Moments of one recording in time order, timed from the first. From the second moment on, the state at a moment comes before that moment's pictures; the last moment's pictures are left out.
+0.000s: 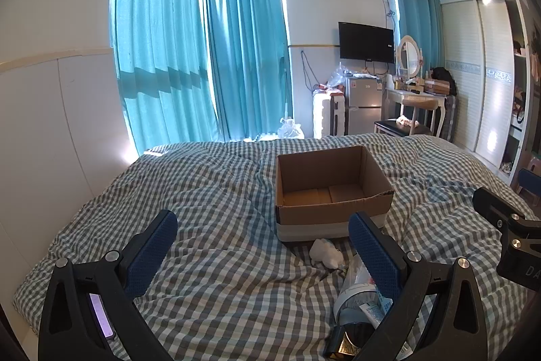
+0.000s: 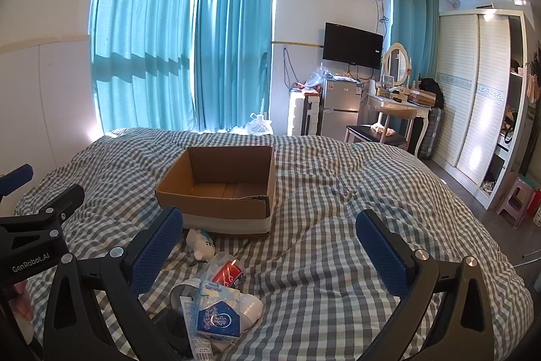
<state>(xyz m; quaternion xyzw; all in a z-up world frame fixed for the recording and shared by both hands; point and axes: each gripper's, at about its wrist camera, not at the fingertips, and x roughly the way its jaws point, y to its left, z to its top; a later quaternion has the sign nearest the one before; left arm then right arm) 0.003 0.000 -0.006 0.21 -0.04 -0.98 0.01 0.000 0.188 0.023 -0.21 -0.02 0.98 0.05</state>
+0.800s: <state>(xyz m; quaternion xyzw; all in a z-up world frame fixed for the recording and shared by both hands) 0.000 0.000 -0.007 0.21 -0.03 -0.98 0.01 -0.001 0.186 0.021 -0.21 -0.02 0.98 0.04</state>
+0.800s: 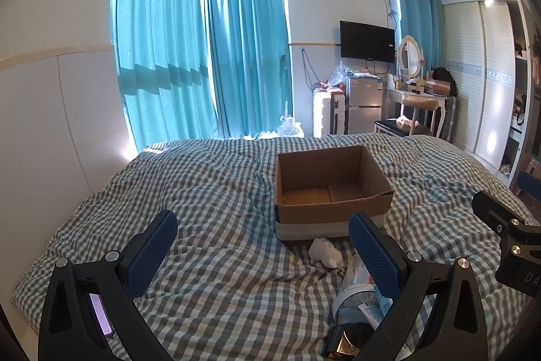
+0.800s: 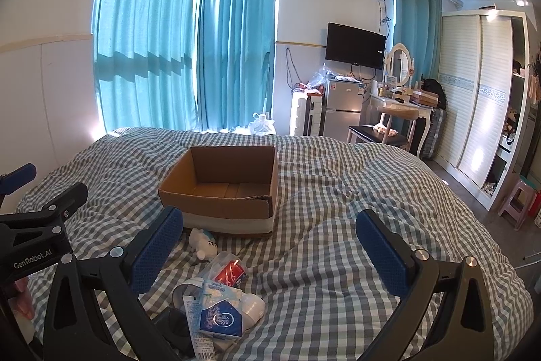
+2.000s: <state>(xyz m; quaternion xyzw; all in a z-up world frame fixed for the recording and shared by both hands) 0.008 -0.002 -0.004 0.21 -0.03 -0.98 0.01 0.004 0.181 0.024 -0.22 -0.02 0.98 0.03</state>
